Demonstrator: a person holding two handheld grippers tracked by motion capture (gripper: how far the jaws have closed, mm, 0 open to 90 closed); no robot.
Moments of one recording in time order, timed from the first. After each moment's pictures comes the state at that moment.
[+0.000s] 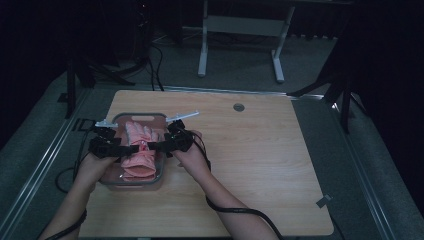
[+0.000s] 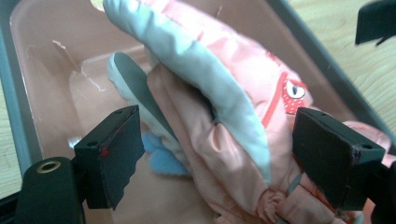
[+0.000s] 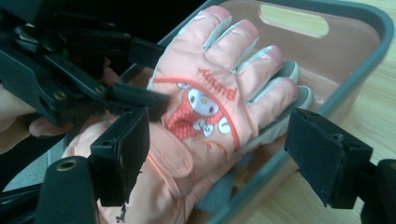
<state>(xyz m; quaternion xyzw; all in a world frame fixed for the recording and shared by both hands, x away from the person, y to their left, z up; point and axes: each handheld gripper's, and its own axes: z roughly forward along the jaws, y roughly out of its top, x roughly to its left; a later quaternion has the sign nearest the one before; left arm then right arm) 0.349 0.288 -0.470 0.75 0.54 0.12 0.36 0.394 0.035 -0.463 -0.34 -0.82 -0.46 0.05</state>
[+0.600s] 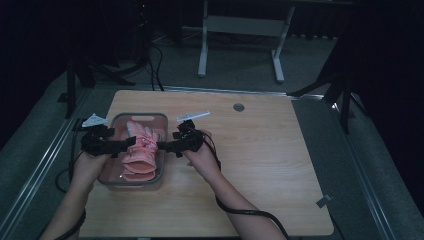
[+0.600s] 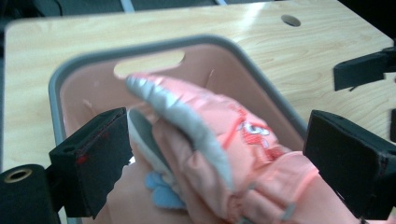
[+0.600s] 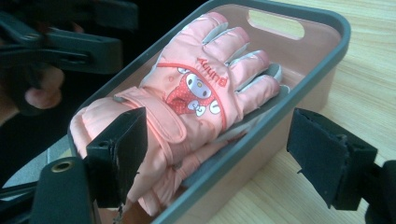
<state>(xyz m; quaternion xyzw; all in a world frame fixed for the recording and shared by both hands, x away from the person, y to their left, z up) 0.326 0.281 -0.435 0.73 0.51 0.18 0.42 0.391 0.007 -0.455 -0.33 -0.81 -0.47 0.04</state>
